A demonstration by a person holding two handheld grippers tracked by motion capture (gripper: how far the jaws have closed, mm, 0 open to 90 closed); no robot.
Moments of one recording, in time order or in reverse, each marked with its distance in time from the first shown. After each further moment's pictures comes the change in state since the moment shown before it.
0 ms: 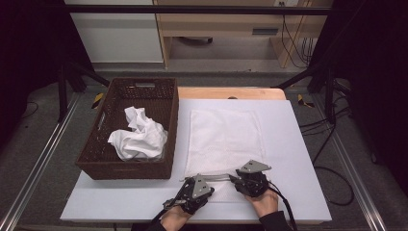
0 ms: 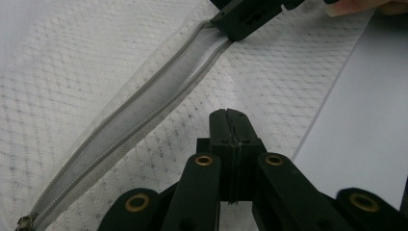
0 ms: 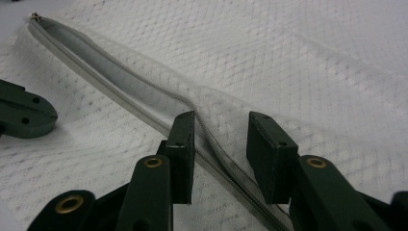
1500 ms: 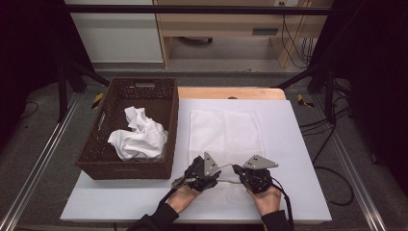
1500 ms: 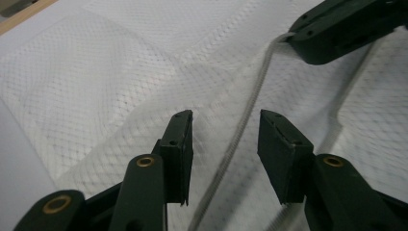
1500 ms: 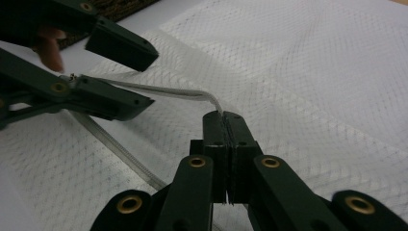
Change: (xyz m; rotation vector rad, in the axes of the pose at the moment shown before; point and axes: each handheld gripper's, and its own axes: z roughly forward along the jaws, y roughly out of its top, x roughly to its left) left arm 0.026 0.057 0.019 0.027 0.170 0.063; right arm -0.001 0.020 -0.023 -0.102 -0.004 -0.004
